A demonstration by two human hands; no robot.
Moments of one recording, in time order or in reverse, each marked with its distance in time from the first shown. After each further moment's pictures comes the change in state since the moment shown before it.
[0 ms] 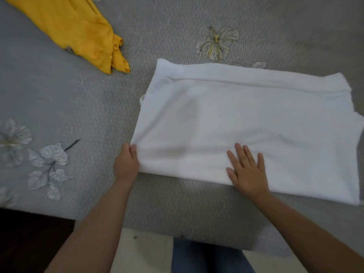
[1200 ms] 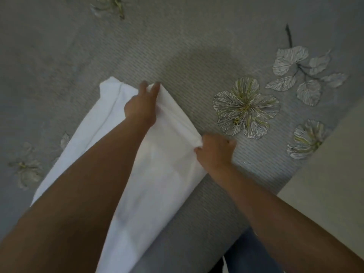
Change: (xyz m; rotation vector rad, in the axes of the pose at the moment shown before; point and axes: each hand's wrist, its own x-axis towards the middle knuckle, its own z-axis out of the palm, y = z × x) left_hand -0.140 0.434 0.281 1.067 -0.524 1.286; right_hand -0.058 0.212 0.030 0.876 0.287 1.025
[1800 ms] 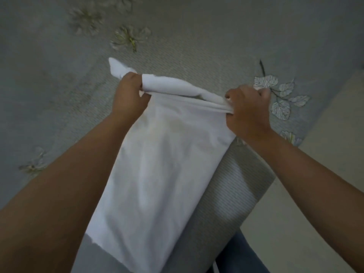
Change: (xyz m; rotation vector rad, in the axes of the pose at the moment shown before) left_hand -0.049 -0.012 -0.076 -0.469 0.605 0.253; right_hand 0.003 0.018 -0.139 -0.147 0.694 -0.388
